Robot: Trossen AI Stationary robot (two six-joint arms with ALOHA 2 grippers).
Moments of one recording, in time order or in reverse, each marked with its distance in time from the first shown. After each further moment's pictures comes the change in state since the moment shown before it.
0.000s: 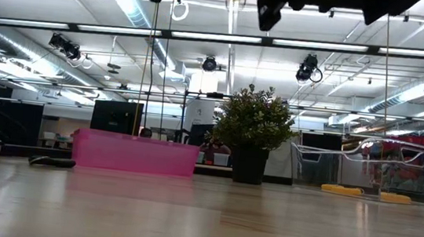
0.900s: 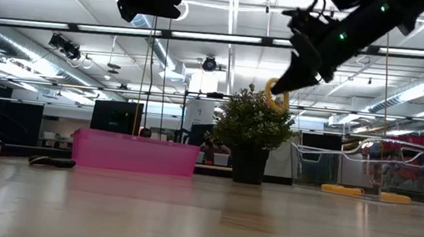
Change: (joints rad) left arm -0.002 -0.060 0.000 -0.287 -0.349 -0.131; right arm -0.128 -0.134 -0.088 -0.518 0.698 0.141
